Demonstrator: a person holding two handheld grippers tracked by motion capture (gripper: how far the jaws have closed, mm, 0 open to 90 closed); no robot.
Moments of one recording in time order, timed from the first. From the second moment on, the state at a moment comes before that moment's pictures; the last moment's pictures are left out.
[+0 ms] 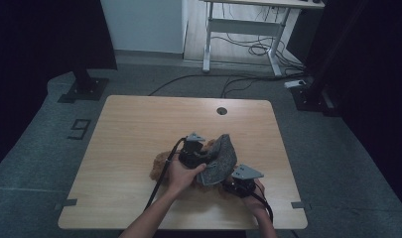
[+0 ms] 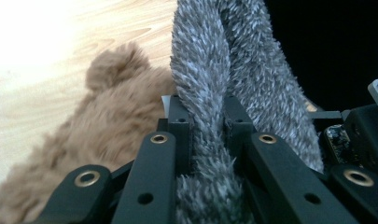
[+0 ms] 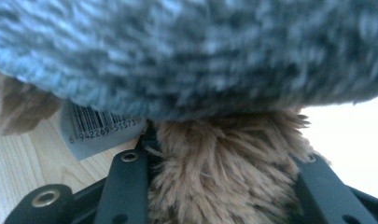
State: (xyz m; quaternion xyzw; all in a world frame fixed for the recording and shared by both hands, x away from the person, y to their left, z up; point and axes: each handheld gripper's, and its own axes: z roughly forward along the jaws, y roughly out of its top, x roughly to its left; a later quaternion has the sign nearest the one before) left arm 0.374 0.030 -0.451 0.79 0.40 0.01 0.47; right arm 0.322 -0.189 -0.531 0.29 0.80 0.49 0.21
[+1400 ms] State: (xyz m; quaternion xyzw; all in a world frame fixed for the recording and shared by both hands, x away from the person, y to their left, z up) left arm 0.317 0.214 -0.494 0.69 0.48 0.08 0.53; right arm 0.323 -0.195 -0.538 0.31 0.78 0.51 0.18
